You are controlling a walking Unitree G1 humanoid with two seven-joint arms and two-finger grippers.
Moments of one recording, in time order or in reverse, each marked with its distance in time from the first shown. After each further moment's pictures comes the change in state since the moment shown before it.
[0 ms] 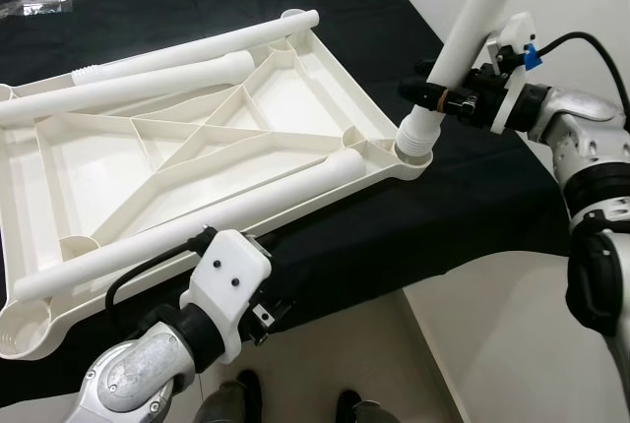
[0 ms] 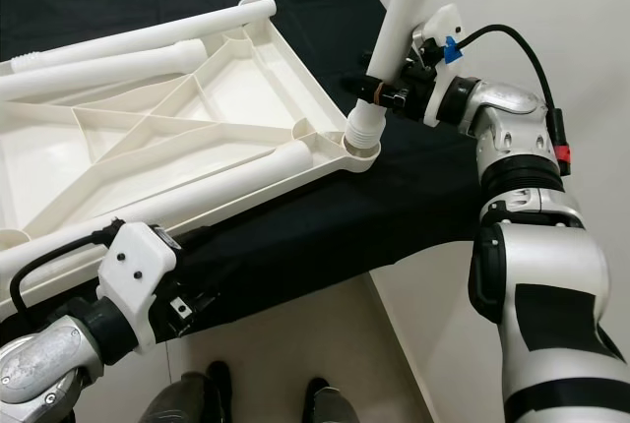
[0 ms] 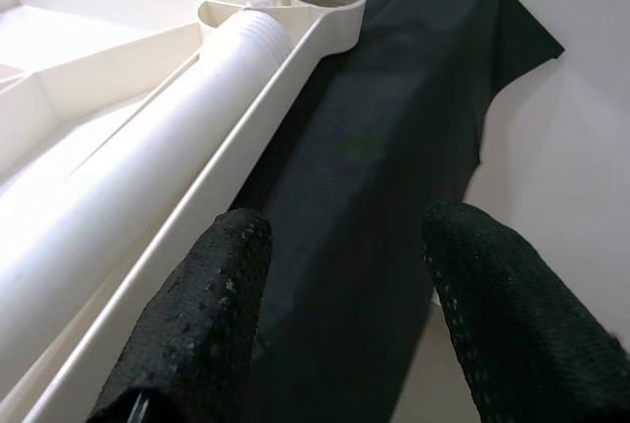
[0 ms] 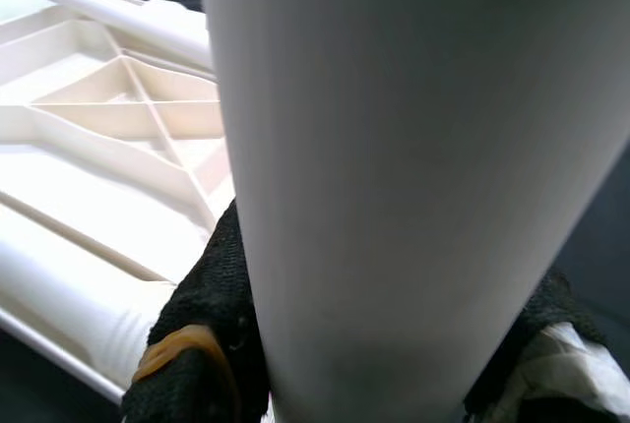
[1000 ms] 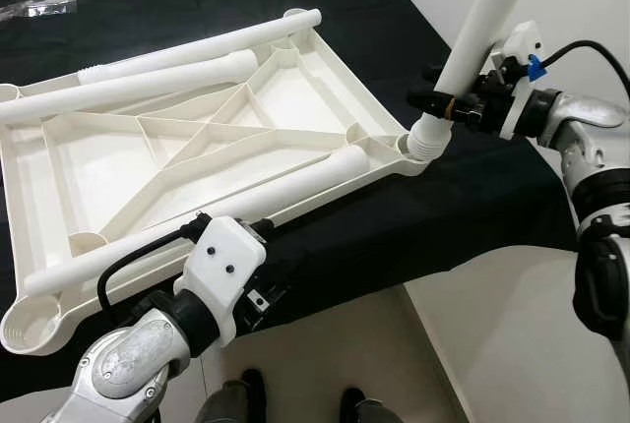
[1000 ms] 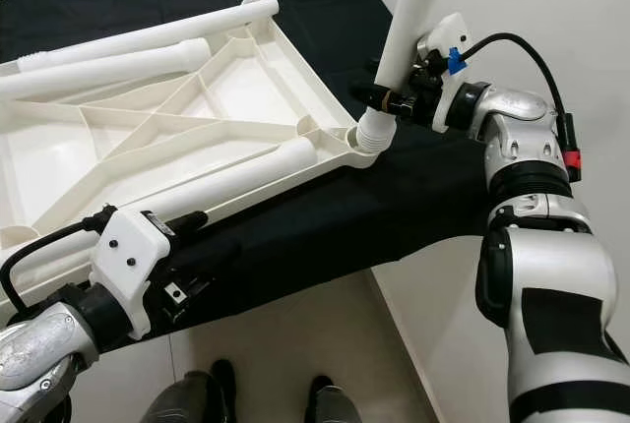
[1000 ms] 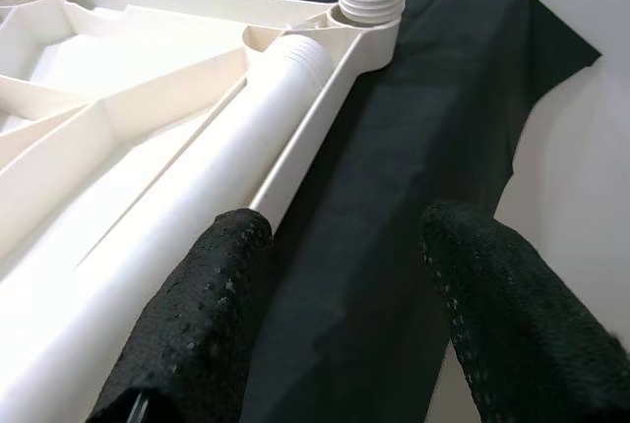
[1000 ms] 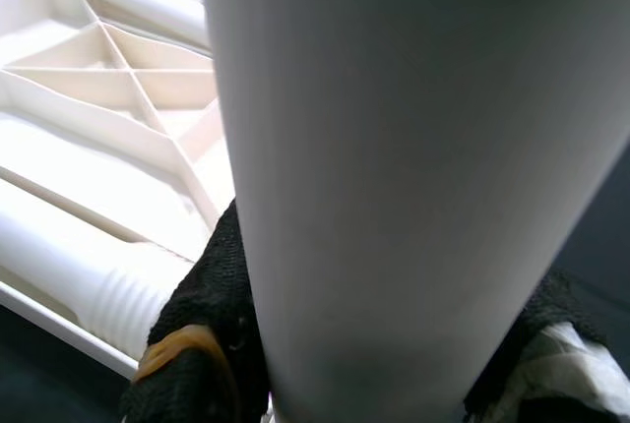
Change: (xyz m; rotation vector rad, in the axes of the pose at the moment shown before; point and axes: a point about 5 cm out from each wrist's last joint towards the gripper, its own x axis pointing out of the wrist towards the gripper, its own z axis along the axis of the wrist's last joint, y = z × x) left arm 0.000 0.013 0.007 0.034 -0.027 0.056; right arm -0.010 -0.003 -0.006 -0.044 0.035 -0.045
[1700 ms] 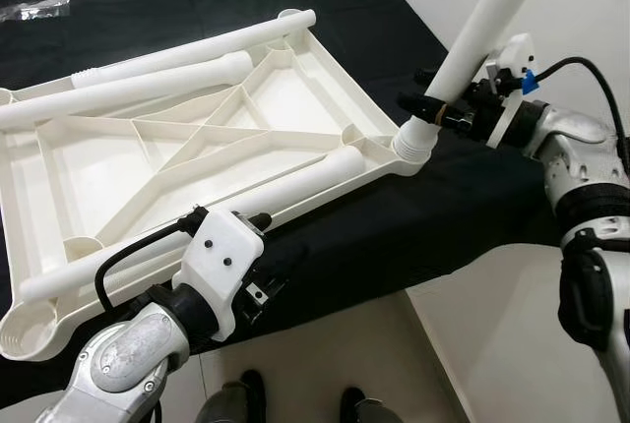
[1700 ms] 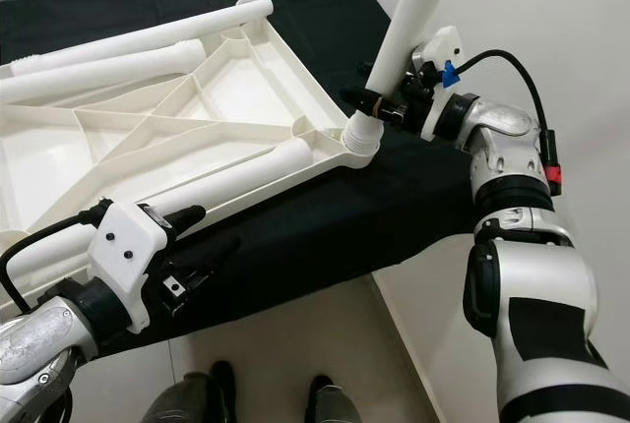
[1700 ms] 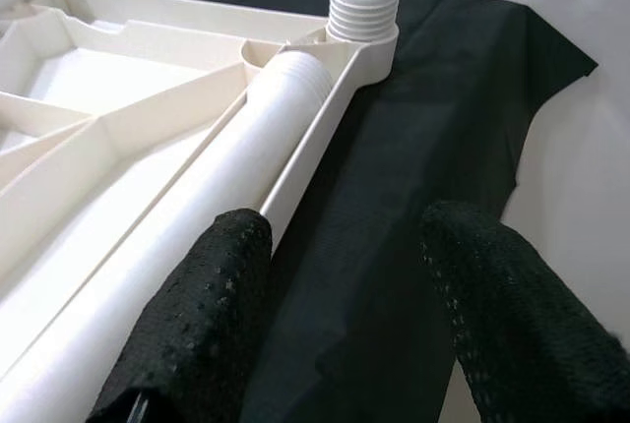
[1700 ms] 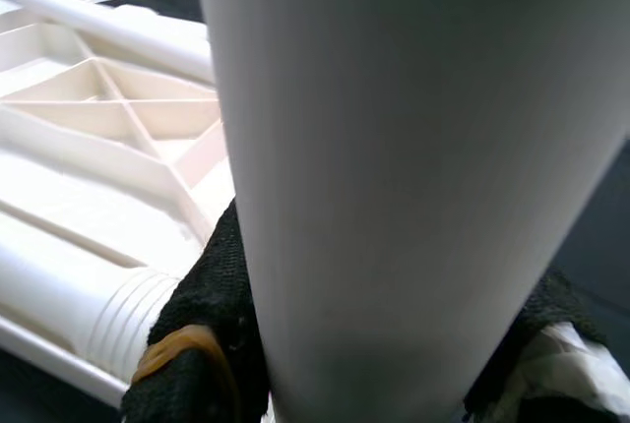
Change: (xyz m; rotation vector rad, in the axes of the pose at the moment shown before) left arm 0.003 0.002 0.005 0.001 -0.013 0.005; right arm 0.006 0.008 -0.017 0.033 -0.052 -0.054
